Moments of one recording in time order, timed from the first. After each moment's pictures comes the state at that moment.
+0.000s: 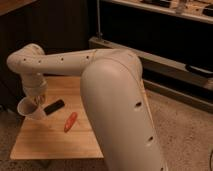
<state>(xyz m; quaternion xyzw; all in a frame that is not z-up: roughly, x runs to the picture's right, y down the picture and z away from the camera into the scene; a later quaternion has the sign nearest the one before) -0.330 0.054 0.694 -0.35 0.07 0.44 0.82</state>
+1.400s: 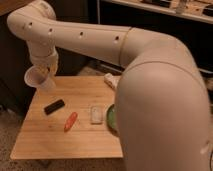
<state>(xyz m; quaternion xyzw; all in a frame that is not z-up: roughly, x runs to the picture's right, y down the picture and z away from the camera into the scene) -0.229 -0.082 0.608 -0.24 0.05 0.55 0.80</state>
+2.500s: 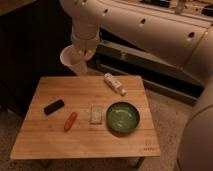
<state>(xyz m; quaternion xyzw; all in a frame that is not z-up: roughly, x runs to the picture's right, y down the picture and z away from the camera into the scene) -0.074 -0.143 0.578 -0.18 0.05 0.67 0.72</state>
